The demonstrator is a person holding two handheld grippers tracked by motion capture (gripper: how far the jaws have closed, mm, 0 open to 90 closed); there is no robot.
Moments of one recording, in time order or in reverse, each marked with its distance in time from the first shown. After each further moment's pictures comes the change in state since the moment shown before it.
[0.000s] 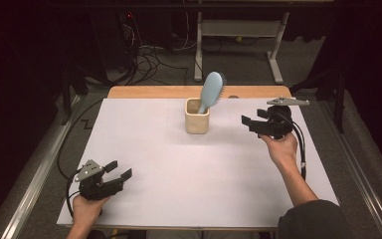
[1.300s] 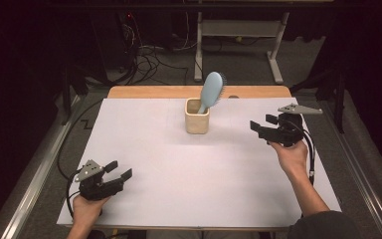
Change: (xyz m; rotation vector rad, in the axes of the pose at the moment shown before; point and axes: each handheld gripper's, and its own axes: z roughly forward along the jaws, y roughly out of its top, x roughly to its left) left arm 0.000 0.000 0.000 -0.001 -0.001 0.001; right arm -0.010 -0.018 -0.022 -0.023 -0.010 0.005
